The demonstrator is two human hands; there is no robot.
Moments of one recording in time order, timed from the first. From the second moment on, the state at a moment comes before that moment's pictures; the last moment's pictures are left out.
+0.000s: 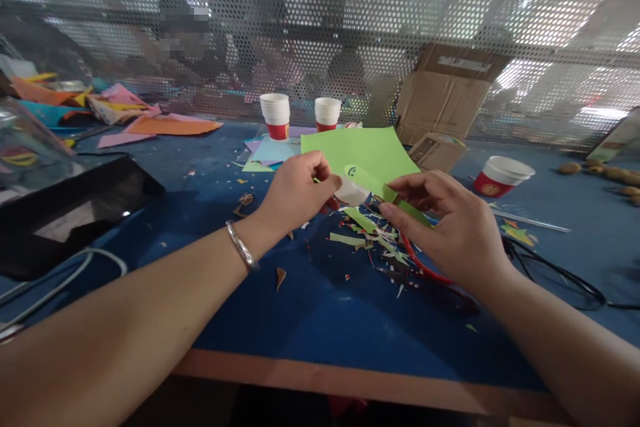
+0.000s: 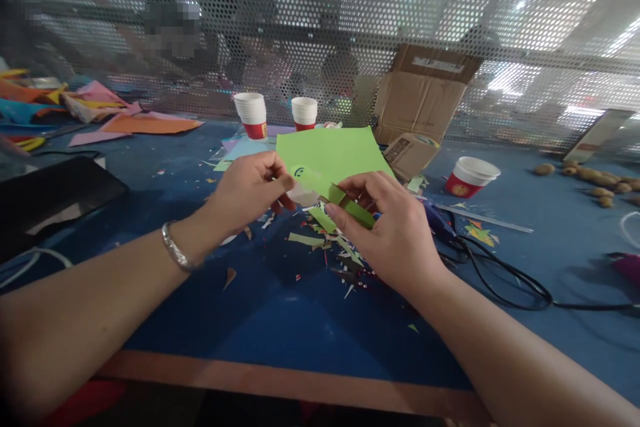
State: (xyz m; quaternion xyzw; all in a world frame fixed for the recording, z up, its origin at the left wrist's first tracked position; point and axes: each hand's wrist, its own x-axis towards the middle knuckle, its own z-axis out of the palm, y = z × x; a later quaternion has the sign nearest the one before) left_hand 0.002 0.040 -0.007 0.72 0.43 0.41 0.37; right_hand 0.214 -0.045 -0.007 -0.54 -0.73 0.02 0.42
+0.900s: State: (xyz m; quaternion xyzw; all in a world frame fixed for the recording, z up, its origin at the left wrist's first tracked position) left_hand 0.024 0.002 -0.005 0.49 0.32 0.45 0.68; right_hand 0.205 -0.047 -0.006 -0.53 -0.75 -0.06 0.40
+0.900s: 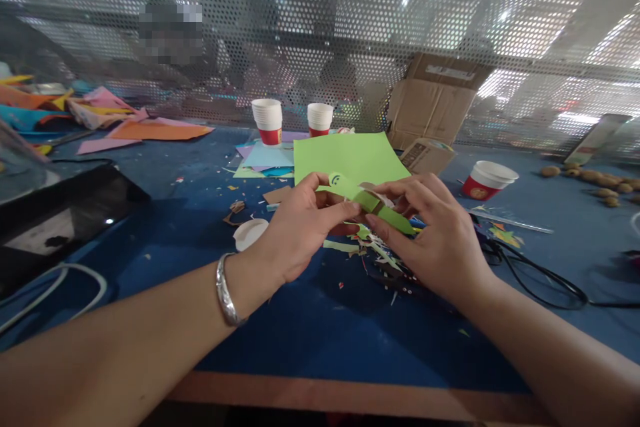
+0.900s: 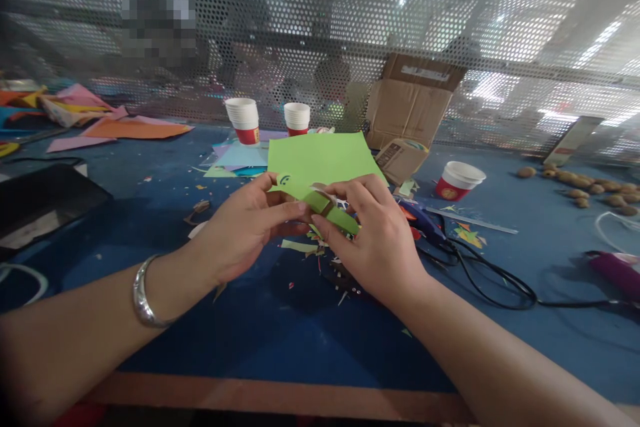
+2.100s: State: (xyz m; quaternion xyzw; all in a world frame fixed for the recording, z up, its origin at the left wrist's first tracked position) left_hand 0.027 0.005 -0.003 0.50 0.34 0.47 0.65; right_hand 0.193 -0.045 -0.018 -0.50 -0.64 0.31 0.50
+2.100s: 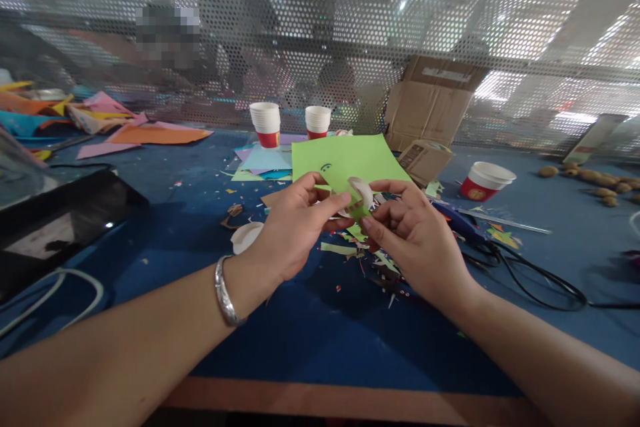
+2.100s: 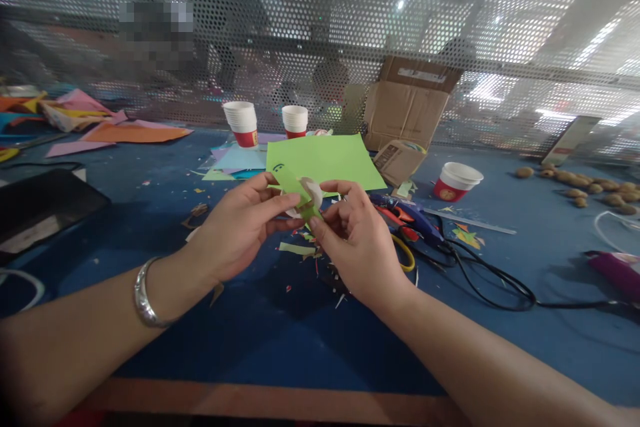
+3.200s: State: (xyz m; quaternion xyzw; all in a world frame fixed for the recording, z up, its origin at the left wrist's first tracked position) left_hand 0.021 0.005 0.006 0.48 0.32 0.44 0.68; right_hand 0.195 -0.050 -0.015 -0.50 -0.65 0.28 0.49
